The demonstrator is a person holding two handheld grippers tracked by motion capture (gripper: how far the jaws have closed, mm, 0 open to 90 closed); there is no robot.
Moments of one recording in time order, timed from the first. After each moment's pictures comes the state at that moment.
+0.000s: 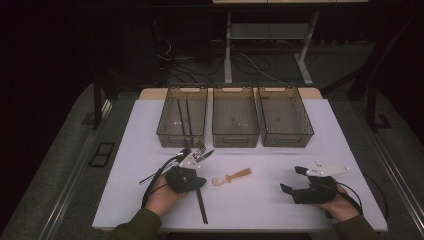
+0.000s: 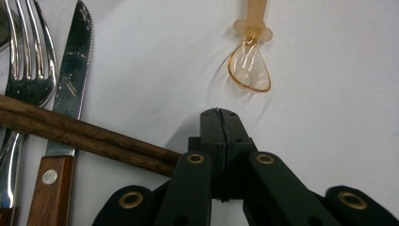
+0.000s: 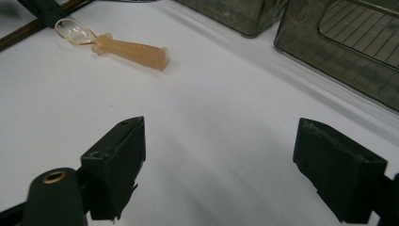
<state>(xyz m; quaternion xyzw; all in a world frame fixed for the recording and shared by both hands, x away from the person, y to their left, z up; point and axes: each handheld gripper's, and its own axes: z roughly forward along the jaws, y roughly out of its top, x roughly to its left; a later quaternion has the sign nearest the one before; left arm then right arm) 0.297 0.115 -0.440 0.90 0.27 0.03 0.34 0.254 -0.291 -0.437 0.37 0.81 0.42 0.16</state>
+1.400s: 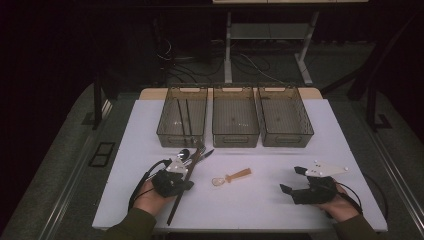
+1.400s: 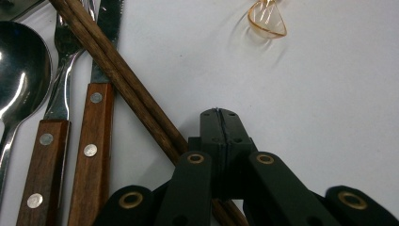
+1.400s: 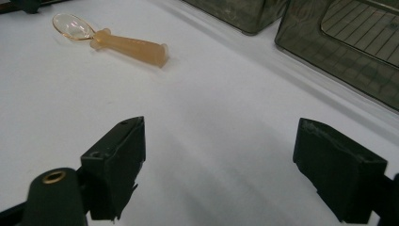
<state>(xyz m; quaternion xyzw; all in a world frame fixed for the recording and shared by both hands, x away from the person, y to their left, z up) 0.285 0.145 -0.437 0.91 0.28 0.05 0.32 0.254 -0.290 -0.438 0.36 0.82 0.42 0.17</state>
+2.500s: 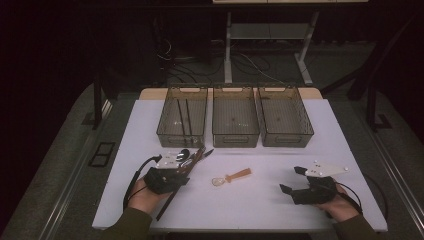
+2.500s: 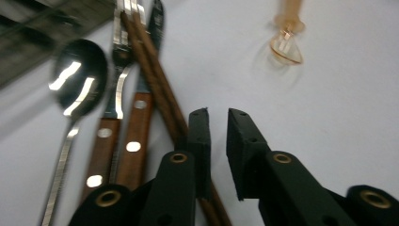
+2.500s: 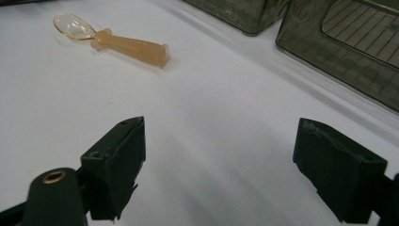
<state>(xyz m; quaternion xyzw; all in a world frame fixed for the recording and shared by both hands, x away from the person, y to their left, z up) 0.287 0.167 -0.424 0.88 0.31 0.09 0.36 0.253 -0.290 -0.438 0.36 0.82 0.42 0.16</state>
